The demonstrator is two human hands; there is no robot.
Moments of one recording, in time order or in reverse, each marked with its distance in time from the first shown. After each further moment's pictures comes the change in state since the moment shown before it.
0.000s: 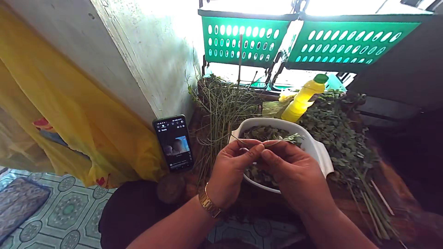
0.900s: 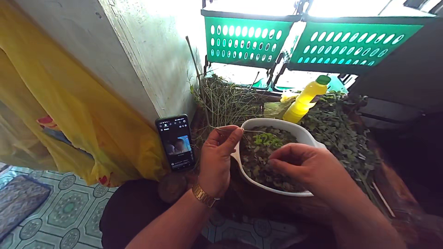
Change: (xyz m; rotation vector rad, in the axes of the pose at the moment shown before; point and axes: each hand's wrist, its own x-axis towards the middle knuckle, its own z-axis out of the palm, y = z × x) left_hand 0.007 0.015 -0.013 0.216 0.193 0.184; right_hand 0.011 -0.030 -0.034 -0.873 -0.117 0.035
